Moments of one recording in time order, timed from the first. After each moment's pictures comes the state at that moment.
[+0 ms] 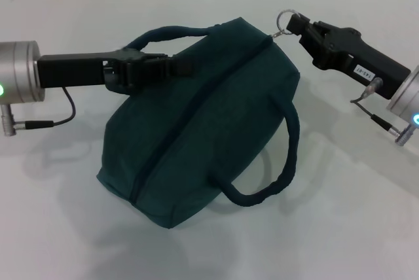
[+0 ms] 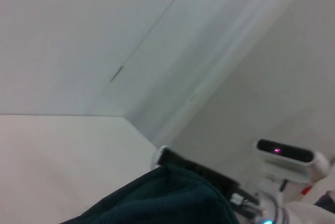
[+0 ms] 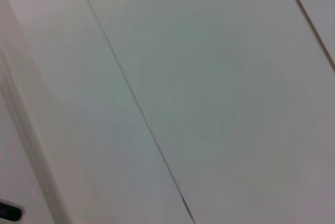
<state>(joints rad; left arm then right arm) -0.59 -2.04 0.58 0.69 1.95 1.82 -1.88 0.56 2.03 -1.84 -0.37 -0.31 -1.18 1.04</state>
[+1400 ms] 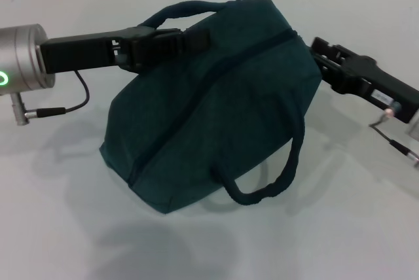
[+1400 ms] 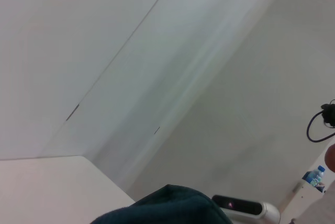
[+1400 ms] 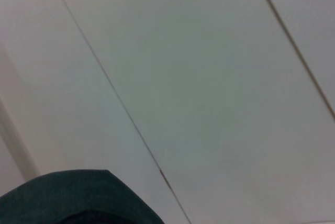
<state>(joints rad) -0.60 -2.06 0.58 0.69 1.85 1.85 -1.87 0.51 2.01 -1.86 -0.32 -0.32 -1.20 1.09</state>
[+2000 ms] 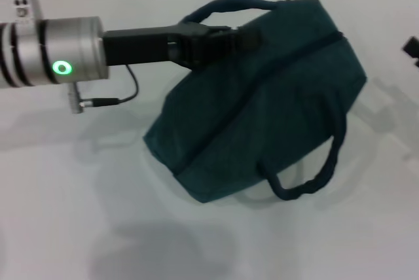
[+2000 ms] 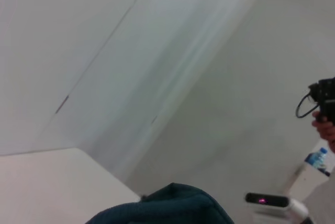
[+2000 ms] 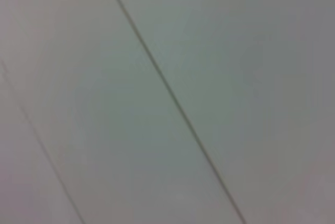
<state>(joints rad) -0.64 -2.09 0.82 0.67 1.71 1.68 -1.85 0.37 1.92 -1.67 -0.25 -0.32 -1.38 1.08</state>
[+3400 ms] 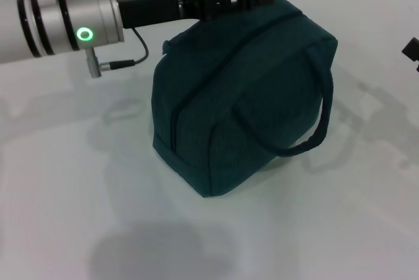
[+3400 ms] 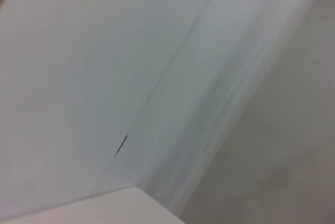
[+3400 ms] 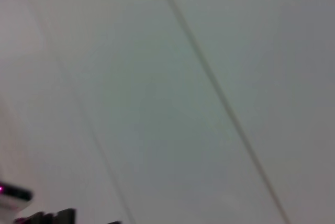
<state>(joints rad) -0.68 -2.05 0.97 0.63 1.53 1.44 -1.76 0.36 1.89 -1.64 -0.27 -0.41 -1.49 1.04</state>
